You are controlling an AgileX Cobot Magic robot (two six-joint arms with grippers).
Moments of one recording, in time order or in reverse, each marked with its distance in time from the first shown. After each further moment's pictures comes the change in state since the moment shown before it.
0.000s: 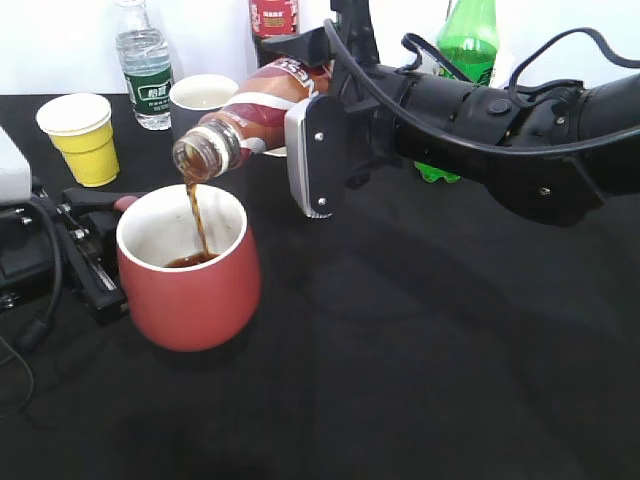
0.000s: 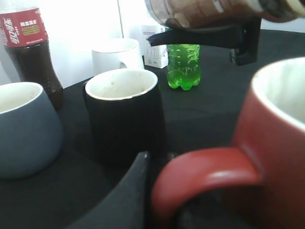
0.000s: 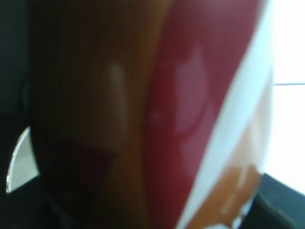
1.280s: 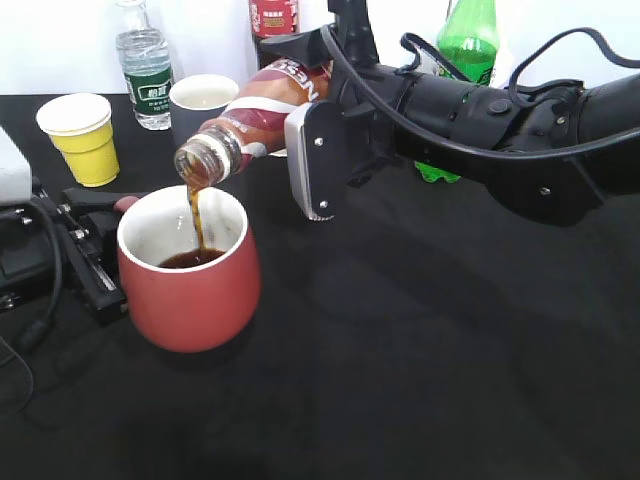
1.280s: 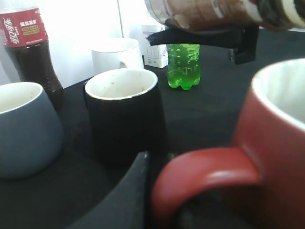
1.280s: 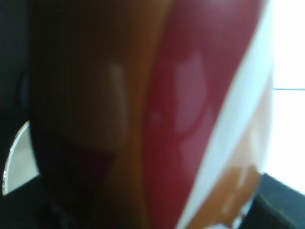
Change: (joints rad) left arm 0.000 0.000 0.000 0.001 0.001 0.002; right arm 0.000 0.000 0.000 0.000 0.000 -0.041
